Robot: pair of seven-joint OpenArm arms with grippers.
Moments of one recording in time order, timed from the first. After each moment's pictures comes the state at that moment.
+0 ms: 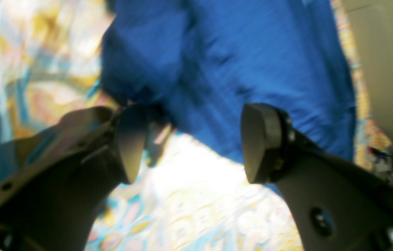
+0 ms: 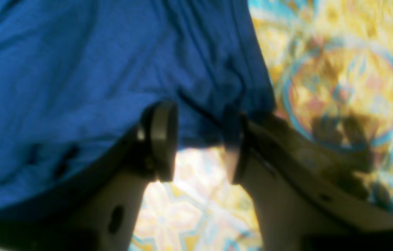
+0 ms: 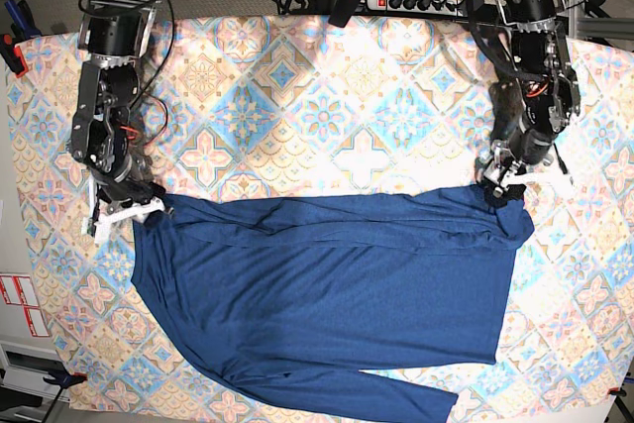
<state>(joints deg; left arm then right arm) 4.1 -12.5 -20.7 75.9 -53.5 1.3 32.9 4.7 11.5 13.8 73.6 28.6 0.9 -36.4</state>
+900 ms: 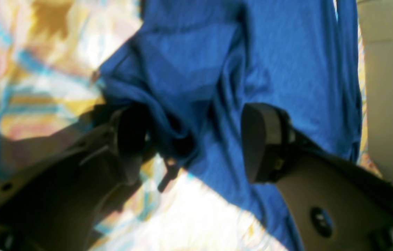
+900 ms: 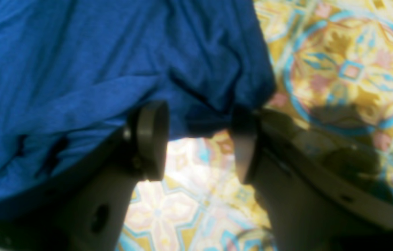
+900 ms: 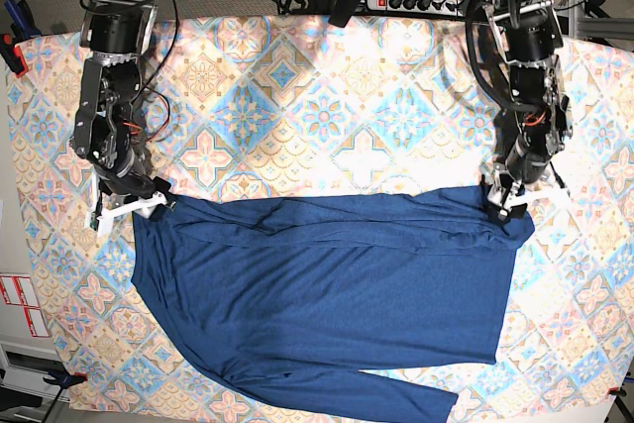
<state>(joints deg) -7.3 -13.2 -20.9 55.6 -54.4 0.0 26.2 4.5 11.3 13.8 72.8 28.7 0.8 -36.5</state>
